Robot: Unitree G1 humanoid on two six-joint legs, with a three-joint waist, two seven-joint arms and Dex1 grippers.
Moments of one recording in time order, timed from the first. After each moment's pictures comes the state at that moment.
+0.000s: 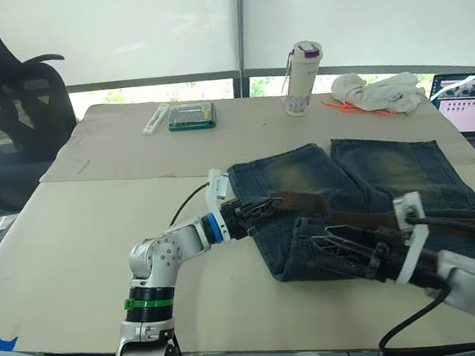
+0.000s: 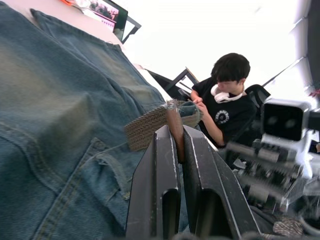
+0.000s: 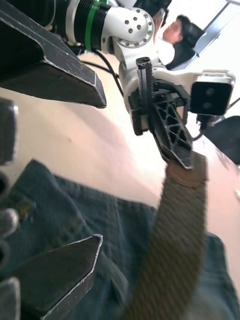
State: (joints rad) left arm -0.58 0.14 0.06 -0.01 -0.78 0.98 -0.68; right arm 0.01 -0.50 -0.33 -0.57 1.18 1.01 0.41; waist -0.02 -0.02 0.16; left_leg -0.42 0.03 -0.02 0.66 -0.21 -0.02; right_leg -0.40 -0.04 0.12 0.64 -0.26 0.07
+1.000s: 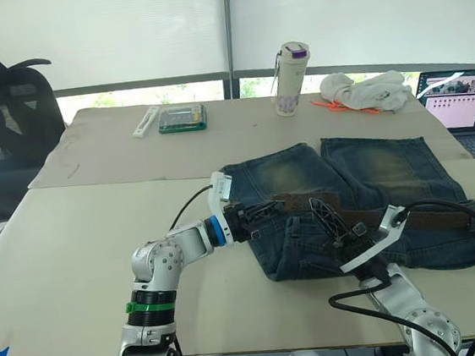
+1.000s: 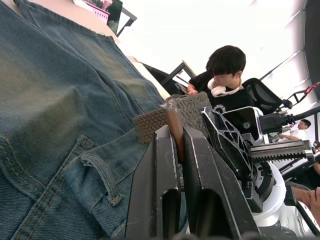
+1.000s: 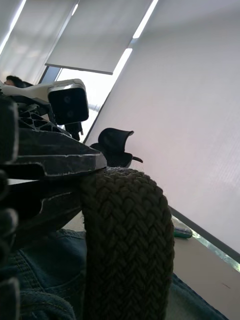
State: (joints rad) left arm -0.57 0.14 0.04 -0.02 -0.78 0.97 -0.65; right arm 0.01 -0.06 -0.28 -0.39 1.27 0.64 0.30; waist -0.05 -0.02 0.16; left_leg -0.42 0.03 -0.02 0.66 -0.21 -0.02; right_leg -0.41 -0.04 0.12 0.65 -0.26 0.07
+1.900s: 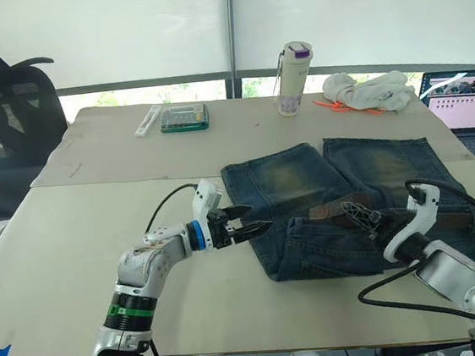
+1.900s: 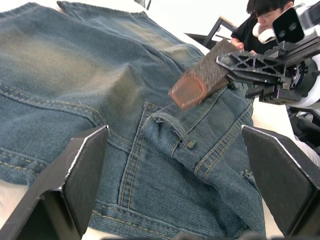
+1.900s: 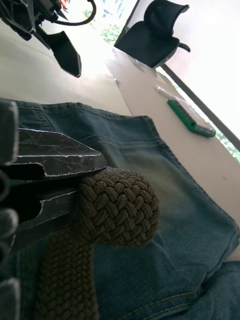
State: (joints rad) left arm -0.53 0.34 -0.10 0.02 -0.55 0.70 -0.85; right arm -0.03 -0.47 -0.38 -0.38 1.33 0.82 -0.02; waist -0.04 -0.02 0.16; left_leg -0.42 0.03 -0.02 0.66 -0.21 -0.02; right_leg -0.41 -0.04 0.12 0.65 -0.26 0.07
